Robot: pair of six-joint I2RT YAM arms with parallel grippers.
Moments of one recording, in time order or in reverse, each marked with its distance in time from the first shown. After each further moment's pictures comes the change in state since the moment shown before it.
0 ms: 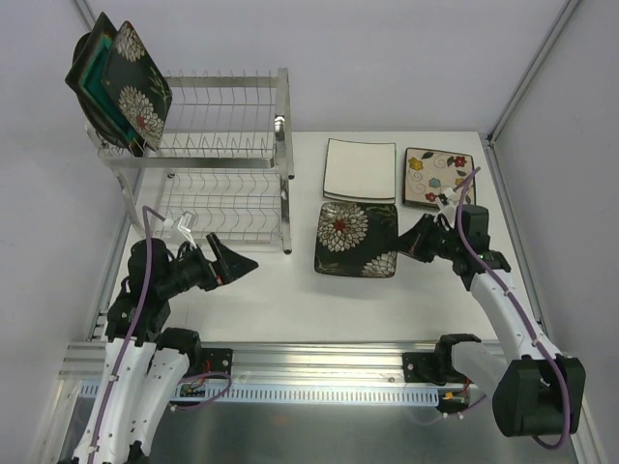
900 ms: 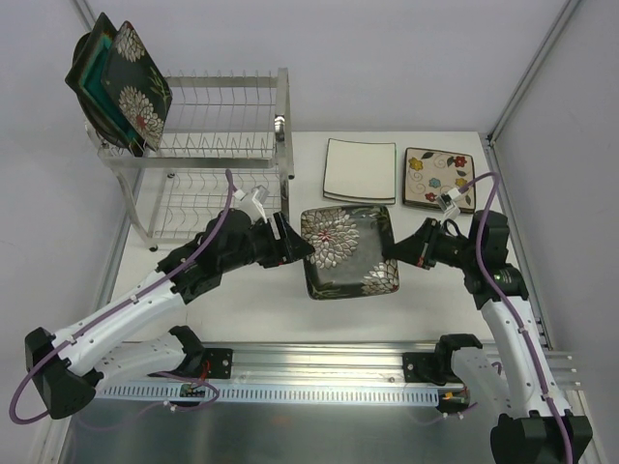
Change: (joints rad) left arm -0.695 0.509 0.214 0.307 -0.534 -0.185; right arm 0.000 -0.244 0.055 -0.117 -0.297 -0.021
